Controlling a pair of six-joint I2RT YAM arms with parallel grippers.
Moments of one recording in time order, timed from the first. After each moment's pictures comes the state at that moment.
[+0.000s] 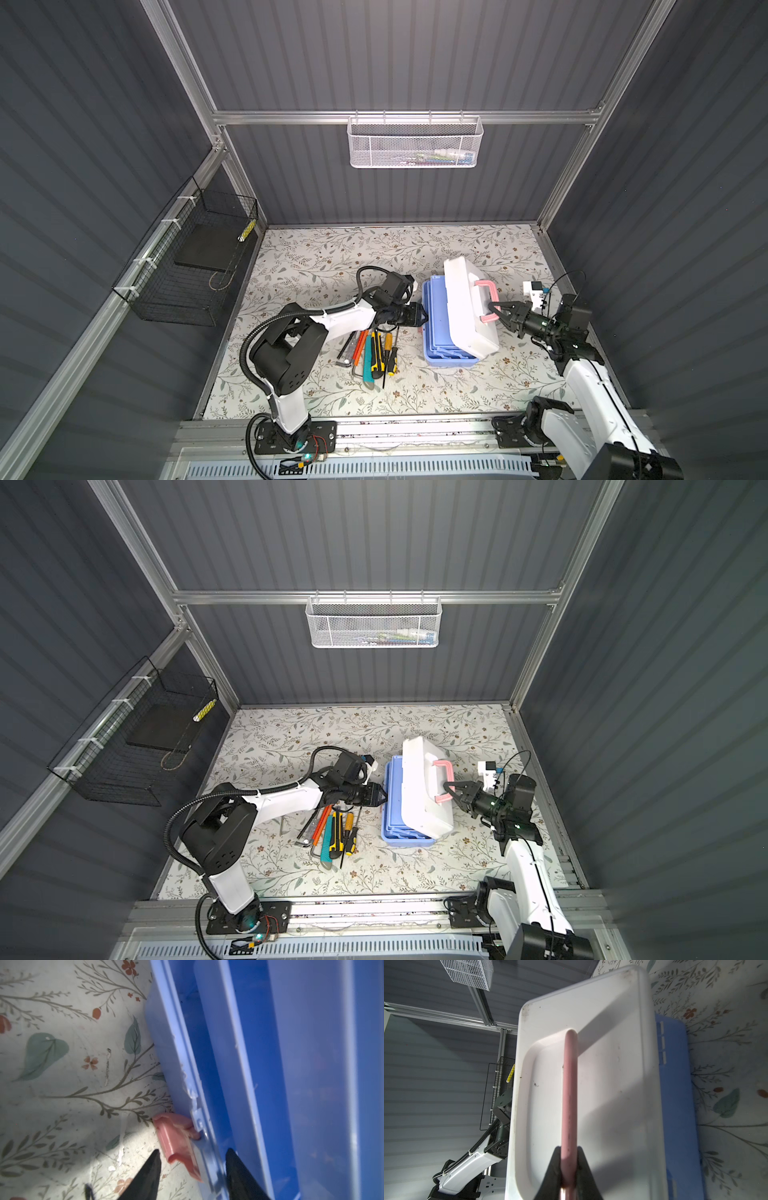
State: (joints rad) left arm -0.75 1.79 1.07 -0.17 0.34 -0.55; right arm -0.23 0.87 0.44 -0.08 -1.06 0.88
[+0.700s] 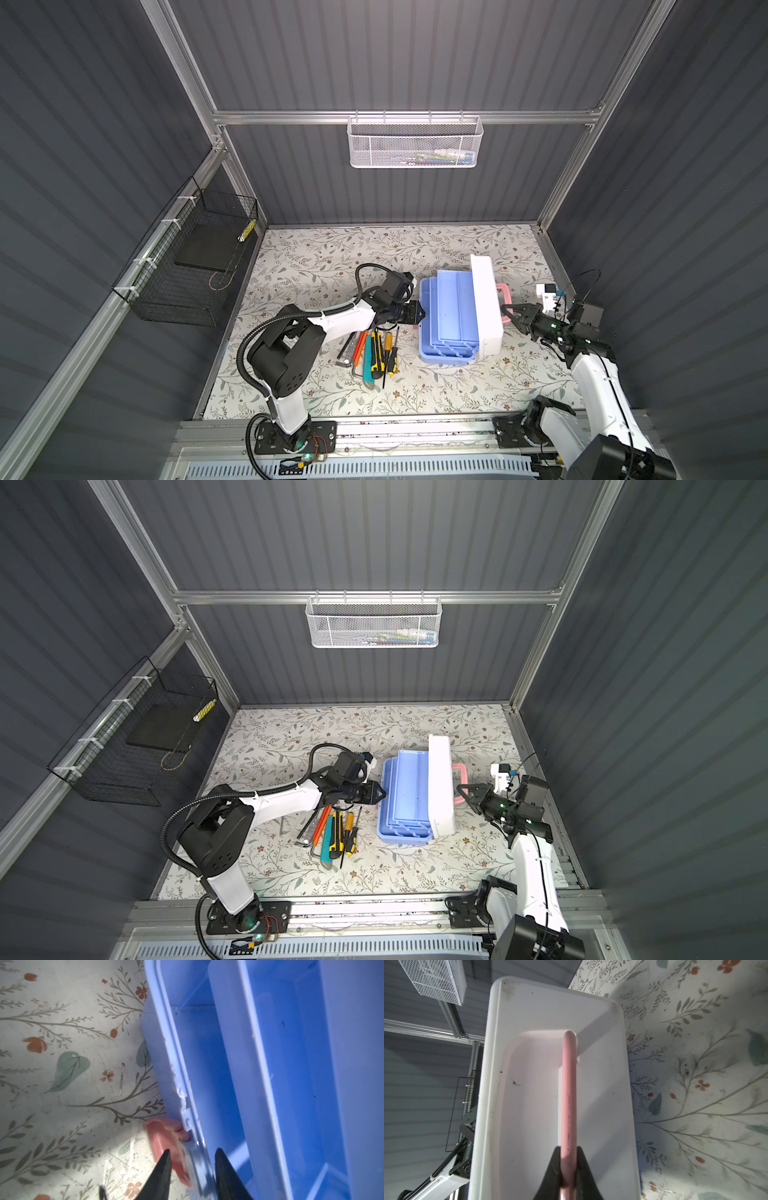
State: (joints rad) left arm -0.75 1.77 1.06 -0.14 0.28 -0.55; right arm -0.37 0.89 0.53 -0.39 -0.96 0.57
